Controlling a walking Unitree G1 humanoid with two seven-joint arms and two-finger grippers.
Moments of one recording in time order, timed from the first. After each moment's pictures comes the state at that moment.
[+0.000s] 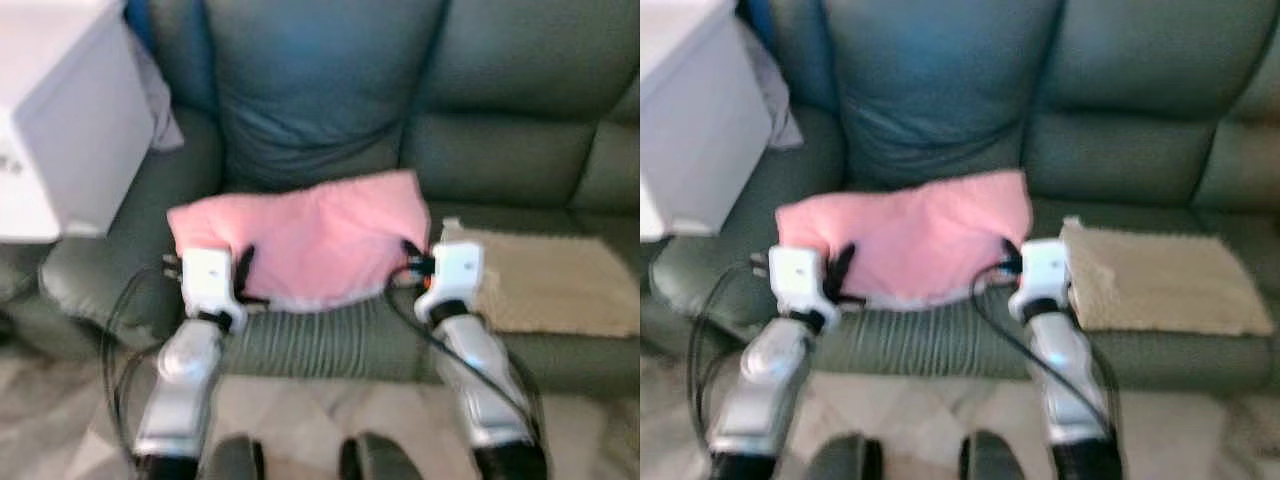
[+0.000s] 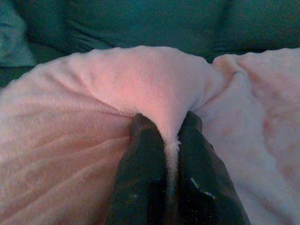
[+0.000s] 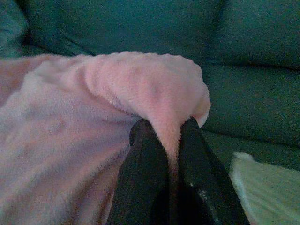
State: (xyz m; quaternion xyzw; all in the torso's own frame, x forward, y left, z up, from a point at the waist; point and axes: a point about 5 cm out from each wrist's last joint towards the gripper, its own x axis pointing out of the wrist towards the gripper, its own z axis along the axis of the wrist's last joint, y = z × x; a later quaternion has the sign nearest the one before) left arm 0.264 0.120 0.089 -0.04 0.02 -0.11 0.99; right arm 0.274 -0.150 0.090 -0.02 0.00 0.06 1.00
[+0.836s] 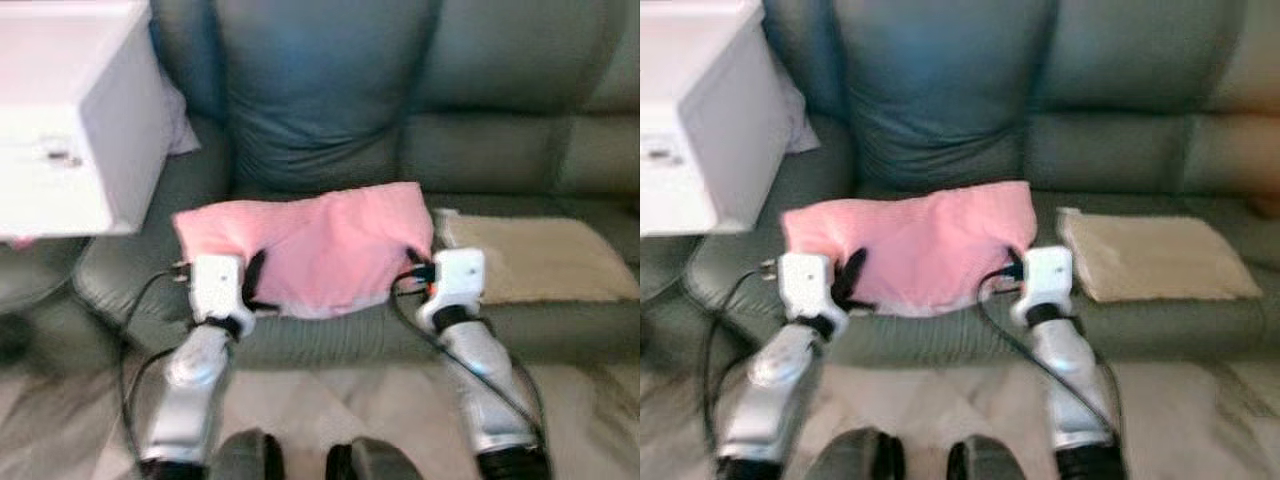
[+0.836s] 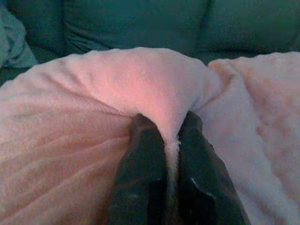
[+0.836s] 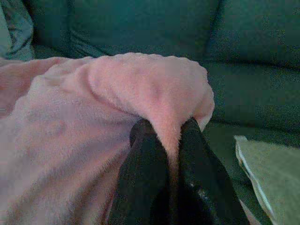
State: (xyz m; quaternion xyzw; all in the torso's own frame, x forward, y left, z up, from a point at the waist) left arm 0.263 0.123 0.087 -0.03 0.02 -0.11 0.99; right arm 0.273 -0.144 0.086 -0.01 0.01 0.07 1.00
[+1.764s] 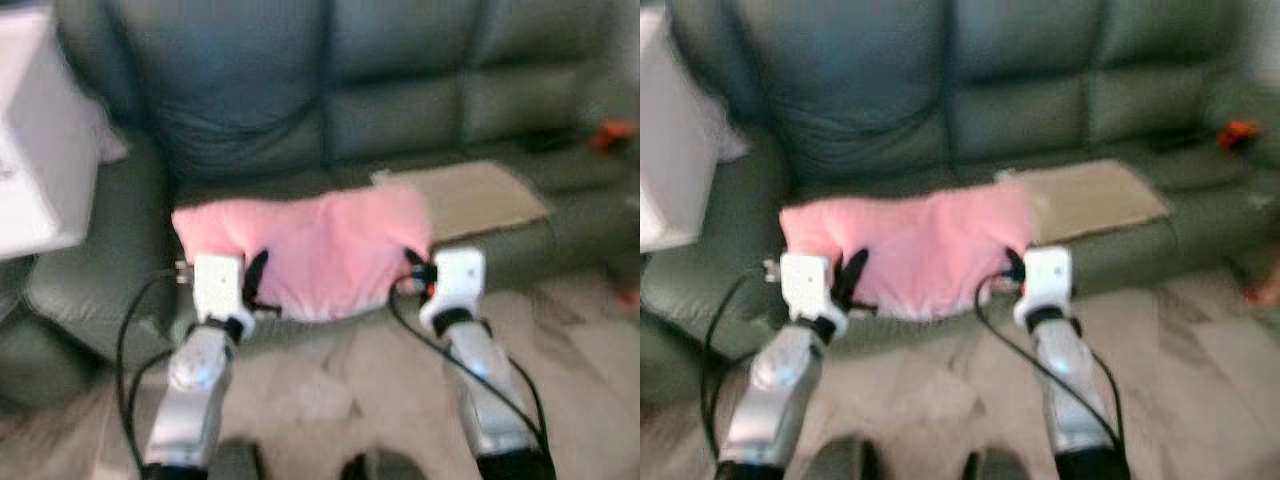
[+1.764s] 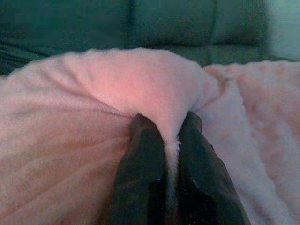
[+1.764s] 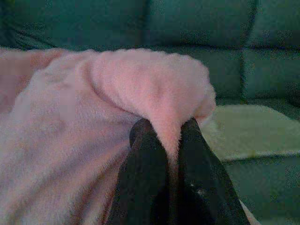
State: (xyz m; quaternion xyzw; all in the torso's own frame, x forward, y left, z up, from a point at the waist) left arm 0.261 0.118 0.091 -0.04 0.01 -0.13 0.99; right arm 0.272 -0.147 0.085 -0.02 0.01 0.07 1.00
